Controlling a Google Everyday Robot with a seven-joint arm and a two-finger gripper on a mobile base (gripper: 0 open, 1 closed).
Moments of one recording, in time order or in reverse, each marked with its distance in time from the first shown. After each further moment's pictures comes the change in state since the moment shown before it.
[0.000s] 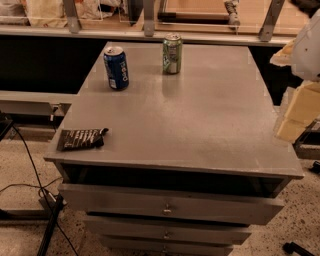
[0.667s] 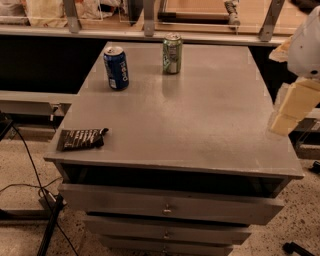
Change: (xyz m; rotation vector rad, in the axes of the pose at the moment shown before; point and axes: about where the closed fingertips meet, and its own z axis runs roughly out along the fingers) arm -0.005 -0.013 0.005 0.033 -0.011 0.013
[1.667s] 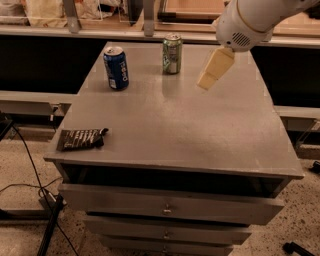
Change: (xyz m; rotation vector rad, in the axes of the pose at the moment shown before) arm -0.120 -0.107 0.061 0.127 -0.272 -0.003
